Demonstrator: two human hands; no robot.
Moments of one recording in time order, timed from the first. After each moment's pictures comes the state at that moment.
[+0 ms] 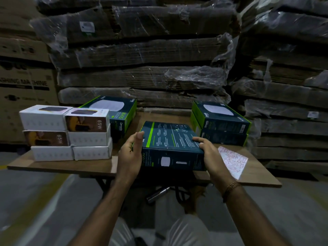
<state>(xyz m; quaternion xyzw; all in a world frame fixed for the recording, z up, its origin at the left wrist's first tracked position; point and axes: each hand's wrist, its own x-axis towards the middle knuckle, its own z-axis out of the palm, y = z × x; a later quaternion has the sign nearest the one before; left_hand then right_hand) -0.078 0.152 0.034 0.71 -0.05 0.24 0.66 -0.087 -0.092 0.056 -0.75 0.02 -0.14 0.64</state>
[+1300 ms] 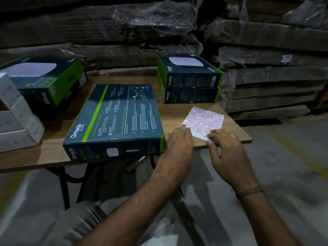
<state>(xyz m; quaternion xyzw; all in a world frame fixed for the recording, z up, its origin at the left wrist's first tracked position) -0.086 -0.079 -0.027 0.93 -0.31 0.10 0.18 -0.122 -0.263 -0.060 -0.93 0.01 -0.32 0.18</state>
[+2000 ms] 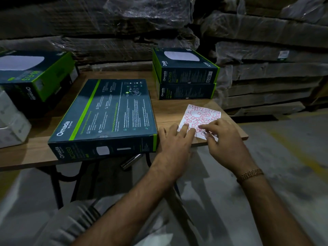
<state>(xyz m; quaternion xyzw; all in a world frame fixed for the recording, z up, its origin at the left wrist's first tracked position) -0.070 -0.097 -0.028 0.95 -0.31 0.07 0.02 -0.102 -0.280 -0.038 -0.94 -0.01 -0.28 0.20</state>
